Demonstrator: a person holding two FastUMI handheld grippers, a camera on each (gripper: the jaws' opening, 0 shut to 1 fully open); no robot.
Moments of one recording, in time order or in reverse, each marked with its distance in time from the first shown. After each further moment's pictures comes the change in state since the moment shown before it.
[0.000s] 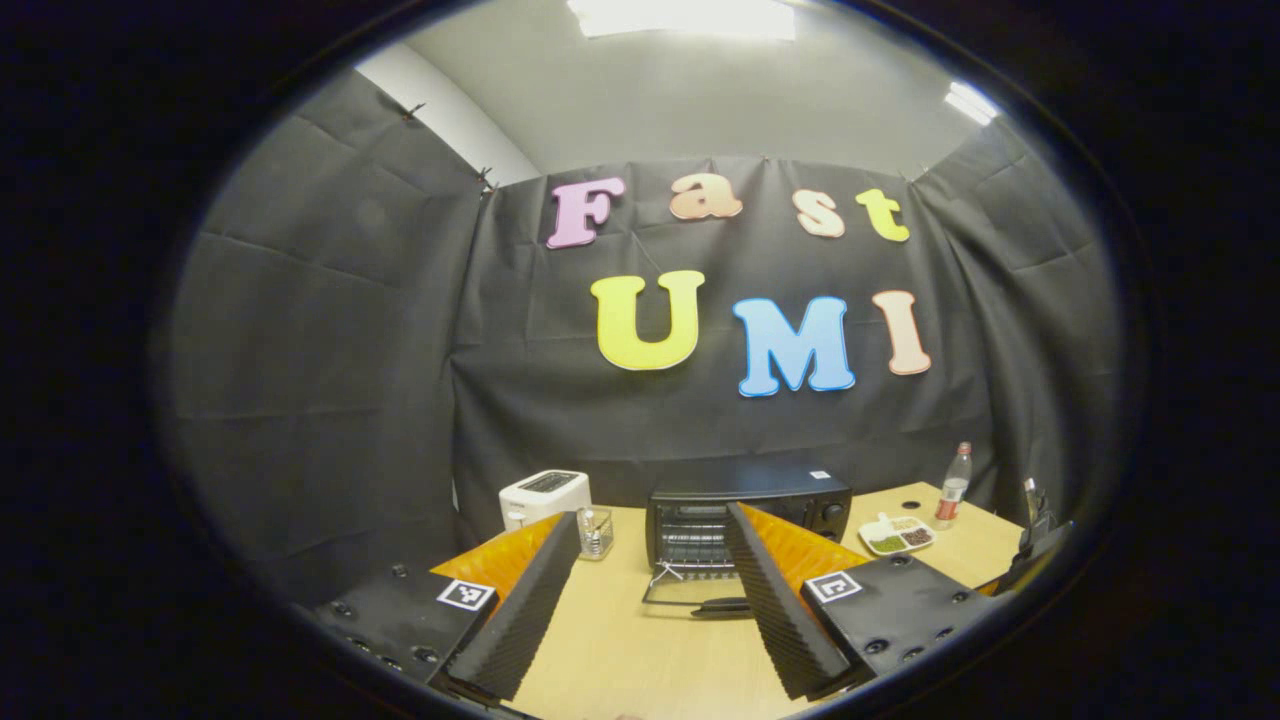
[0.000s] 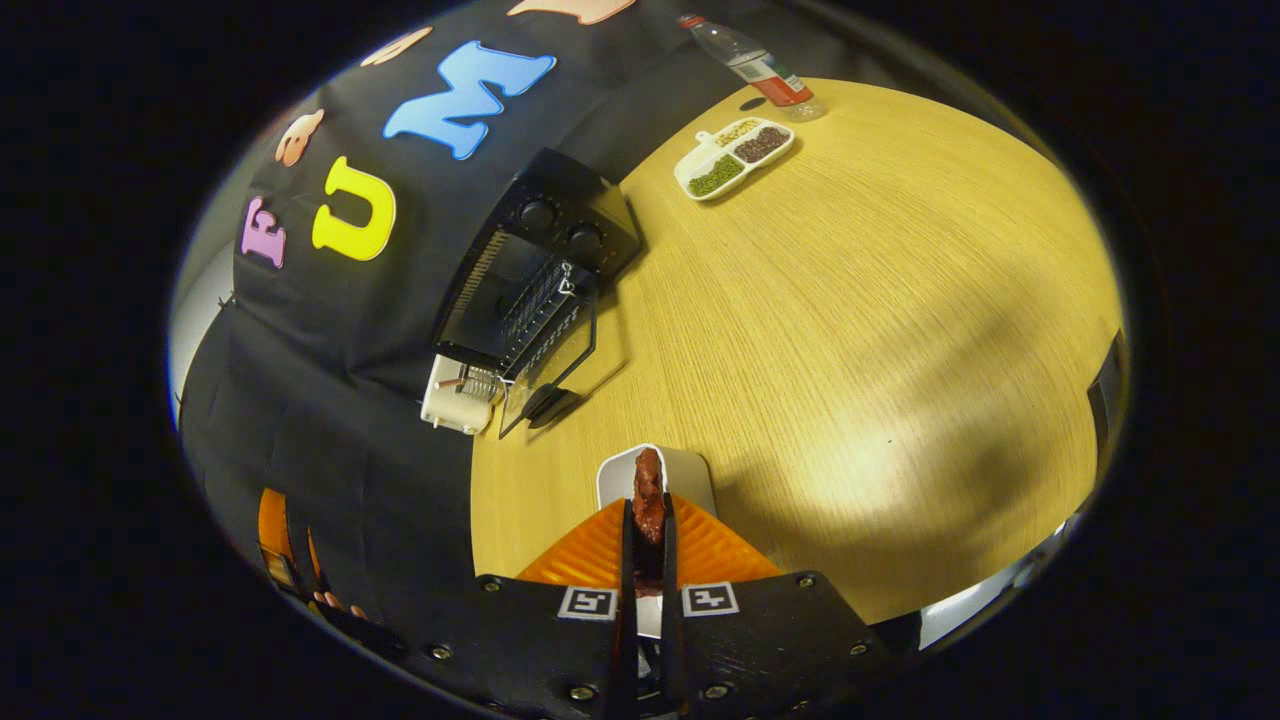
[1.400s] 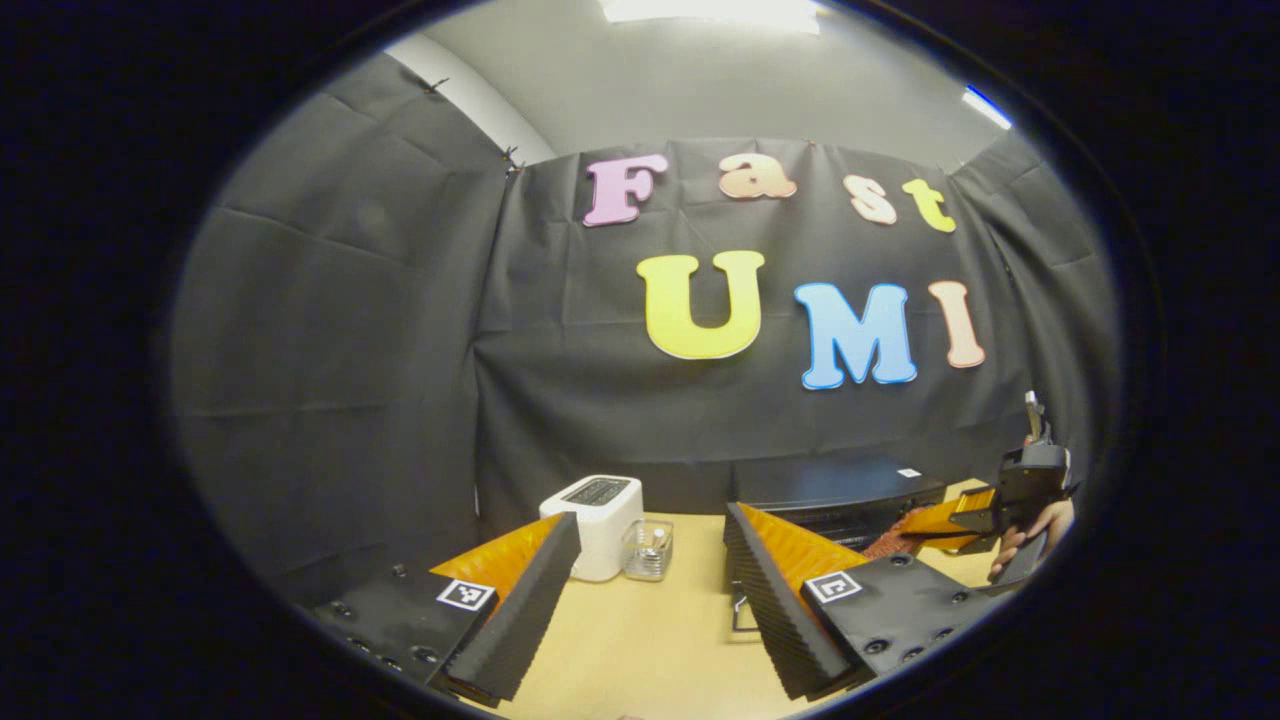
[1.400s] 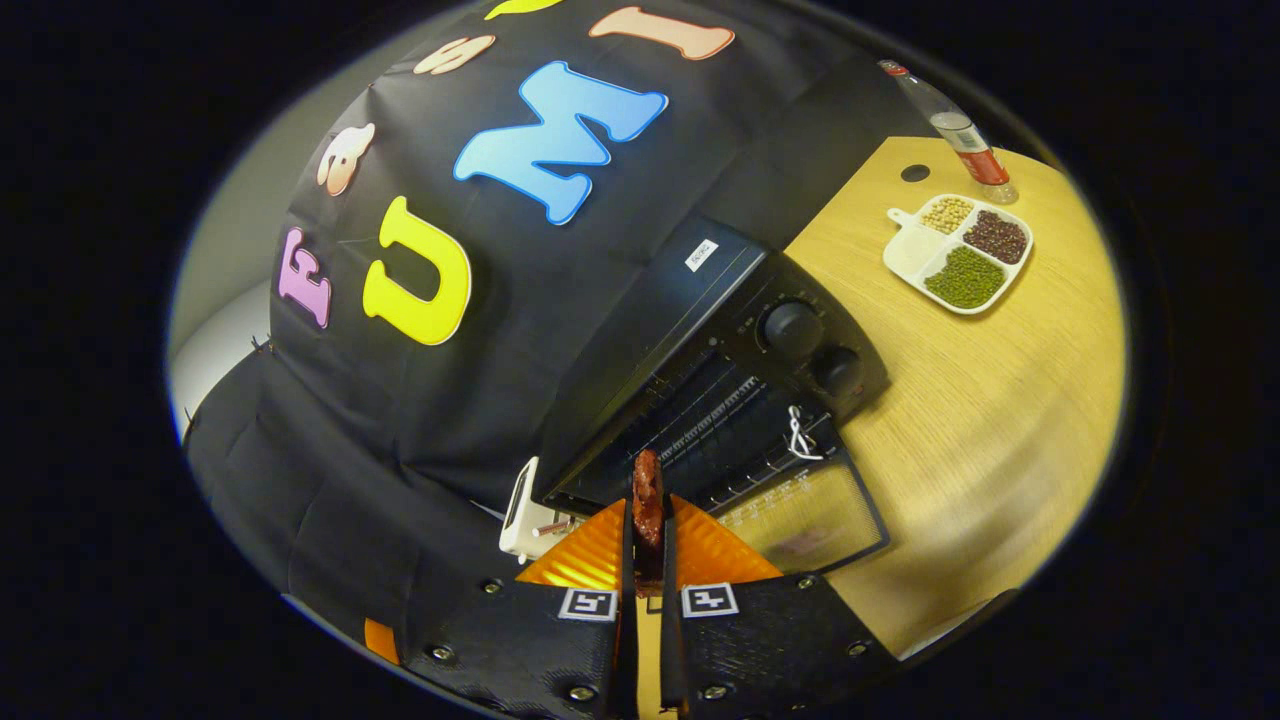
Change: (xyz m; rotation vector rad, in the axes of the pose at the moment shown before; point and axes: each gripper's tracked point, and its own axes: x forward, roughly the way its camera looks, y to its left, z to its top) left arm 0.110 0.120 -0.029 -0.010 0.034 0.059; right arm 0.152 0.203 0.148 0.029 -0.329 0.195
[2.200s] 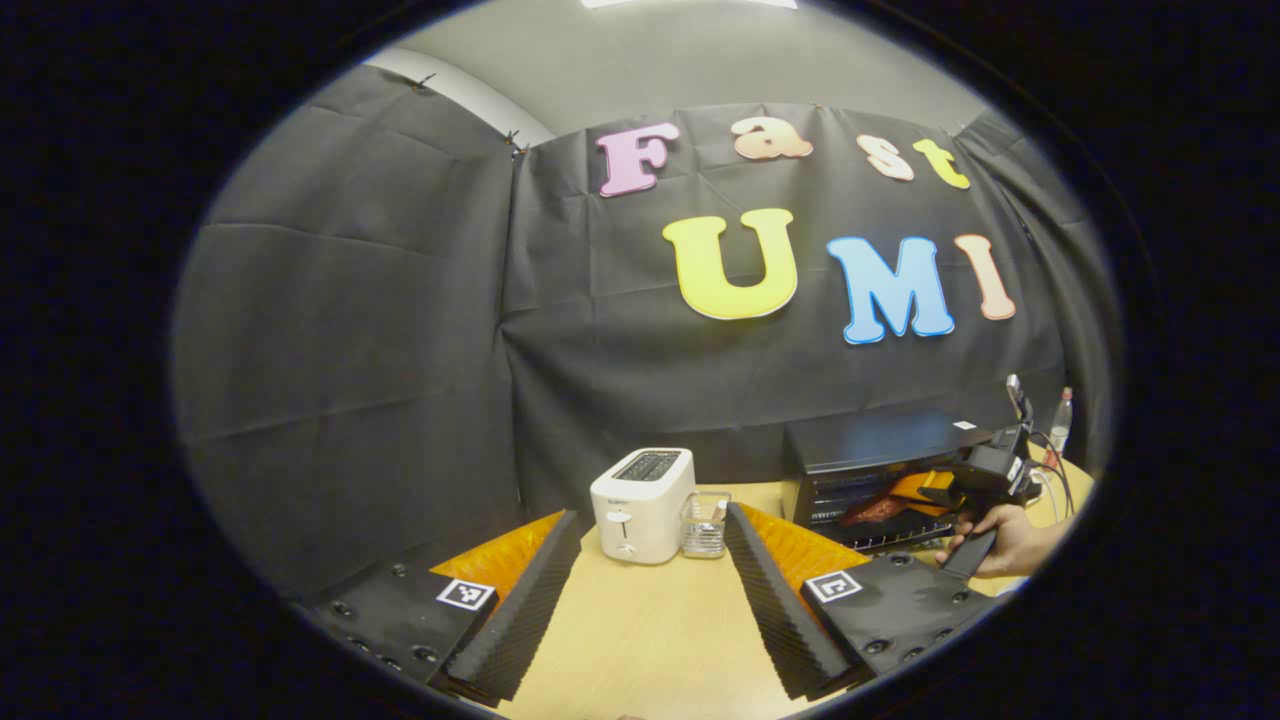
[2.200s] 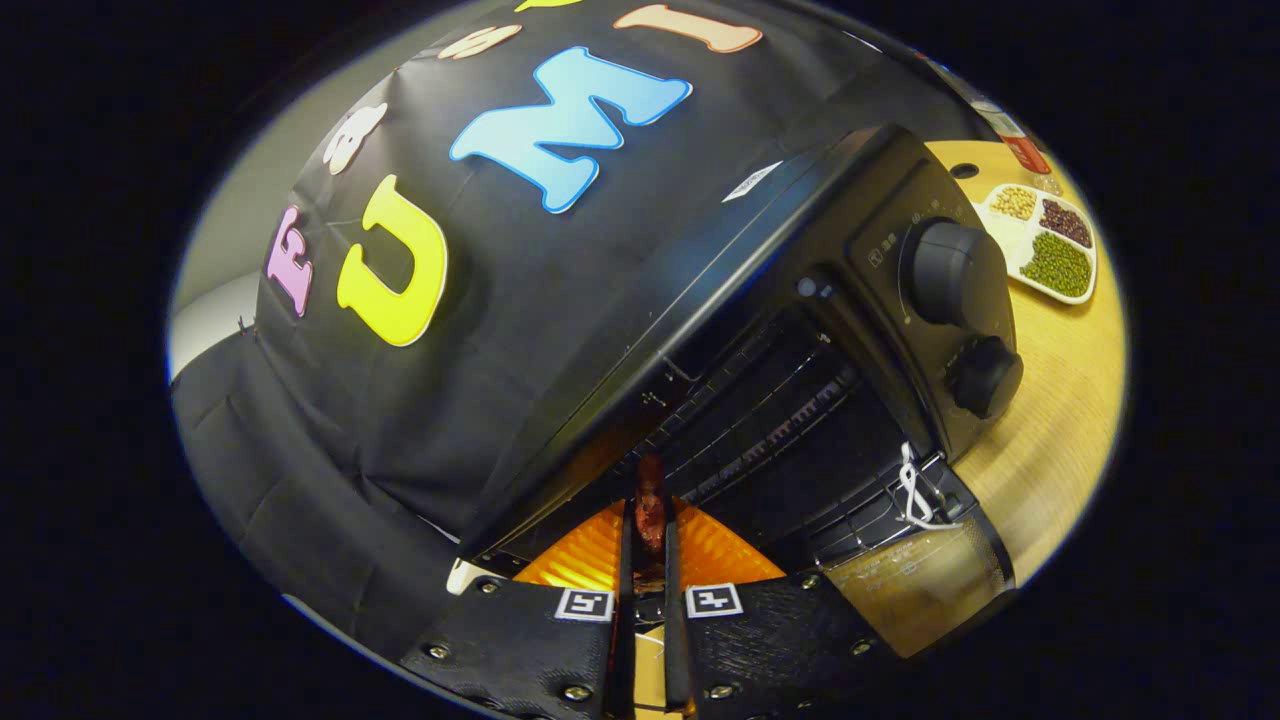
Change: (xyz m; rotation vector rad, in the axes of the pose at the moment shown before) left arm 0.017 0.045 -0.028 0.087 0.073 0.074; right arm 0.119 -0.018 -0.006 -0.116 -0.117 -0.028
